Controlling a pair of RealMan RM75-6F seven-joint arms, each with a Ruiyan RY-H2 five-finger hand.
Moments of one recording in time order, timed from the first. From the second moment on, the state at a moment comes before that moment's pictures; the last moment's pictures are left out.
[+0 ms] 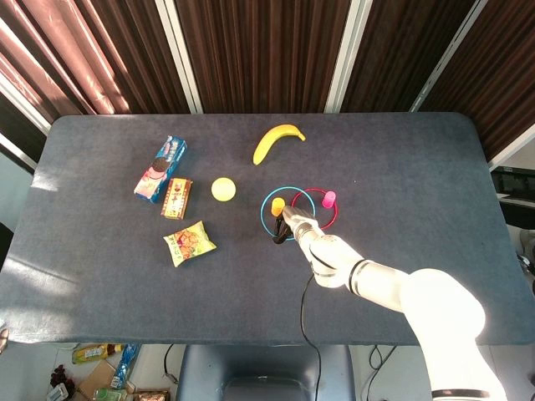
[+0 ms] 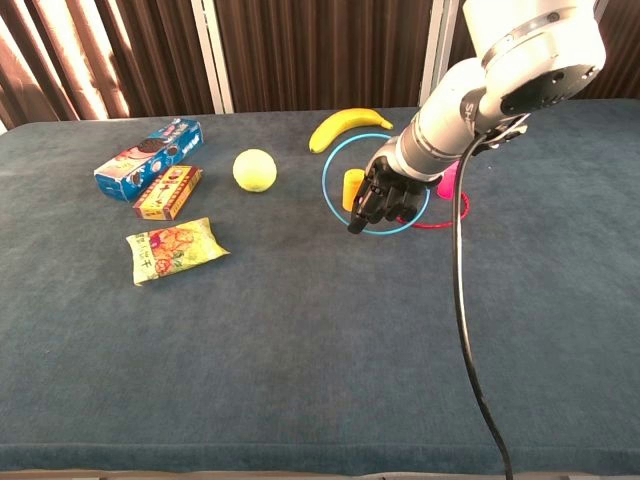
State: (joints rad) left arm 0.07 -1.10 0.04 -1.28 1.54 1.55 -0.33; right arm 1.38 -1.66 0.24 -1.01 0.78 0.48 -1.06
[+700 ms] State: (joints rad) left arm 0.07 -1.10 0.04 -1.28 1.55 1.56 -0.34; right arm 1.35 -1.59 0.27 -1.09 0.73 0.41 -1.04
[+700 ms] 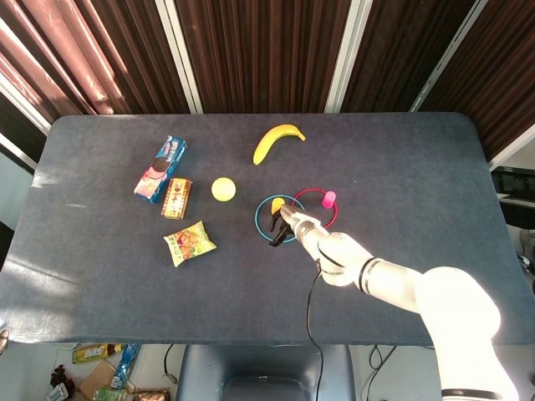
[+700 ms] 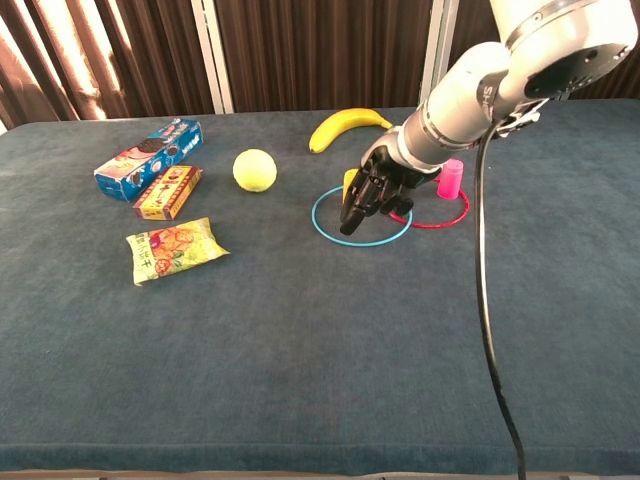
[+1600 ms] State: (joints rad) left arm 0.07 -1.11 0.04 -1.32 1.59 1.60 -0.28; right arm 0.53 -1.42 0.09 -1.58 -1.55 1.31 -0.64
